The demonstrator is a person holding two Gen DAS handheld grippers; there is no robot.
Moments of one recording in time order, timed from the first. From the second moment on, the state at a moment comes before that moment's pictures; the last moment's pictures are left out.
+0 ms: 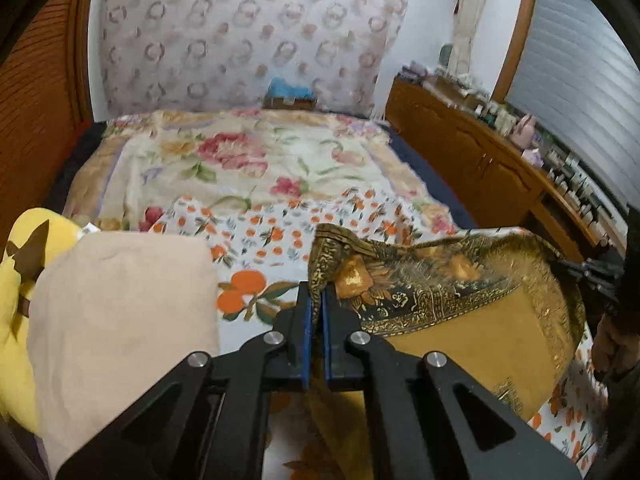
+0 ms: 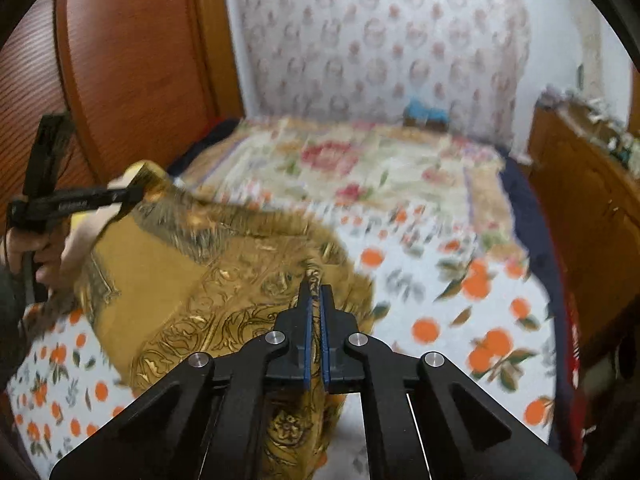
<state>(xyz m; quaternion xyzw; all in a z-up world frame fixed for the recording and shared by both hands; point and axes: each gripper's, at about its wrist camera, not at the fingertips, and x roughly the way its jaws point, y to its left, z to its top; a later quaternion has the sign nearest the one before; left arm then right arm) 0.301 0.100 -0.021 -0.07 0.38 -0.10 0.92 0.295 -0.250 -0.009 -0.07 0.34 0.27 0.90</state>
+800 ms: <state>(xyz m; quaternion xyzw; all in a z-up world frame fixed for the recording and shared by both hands) 0.315 0.094 -0.060 -0.03 0.45 -0.09 0.89 0.329 -0.251 -0.051 -0.04 0.43 0.23 0.87</state>
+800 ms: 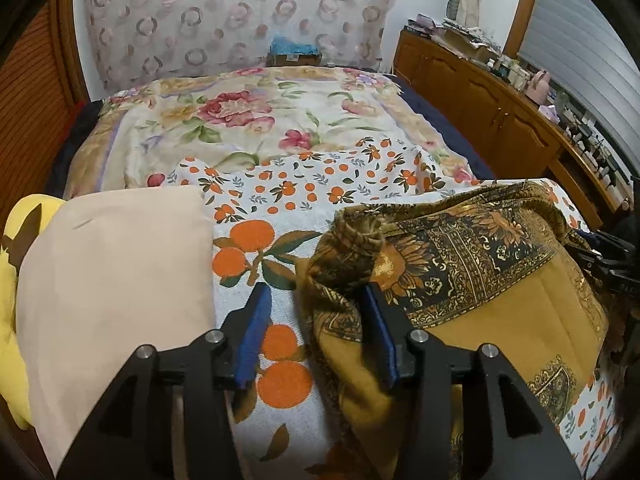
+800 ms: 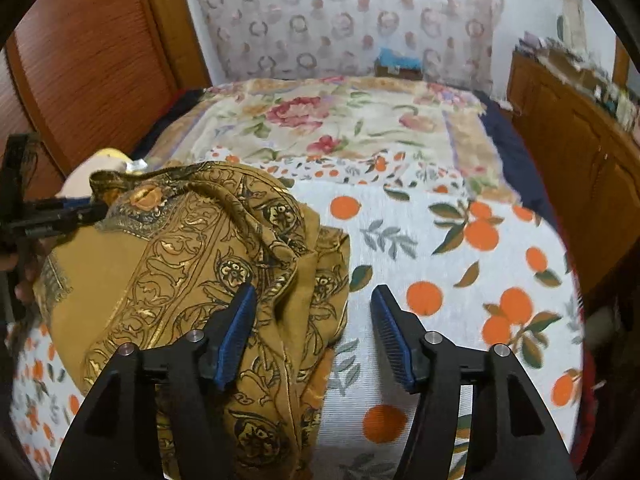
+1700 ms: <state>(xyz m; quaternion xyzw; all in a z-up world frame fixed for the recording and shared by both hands) 0.209 0.104 0.047 -0.11 0.32 -0.16 0.93 0.262 -0.224 0.037 -0.04 0.30 0.33 0.89</state>
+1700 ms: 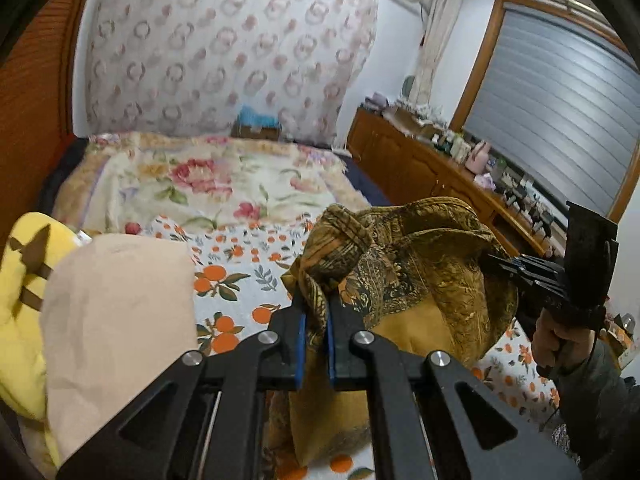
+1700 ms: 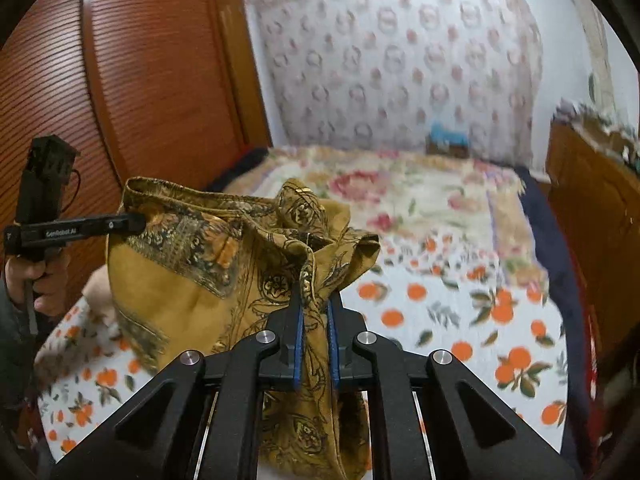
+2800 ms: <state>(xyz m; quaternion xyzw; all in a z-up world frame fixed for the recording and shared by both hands) 0.103 0.264 -0.032 -0.23 0.26 0.04 0.94 0.304 0.095 0.081 -0.33 0.23 0.48 0.78</state>
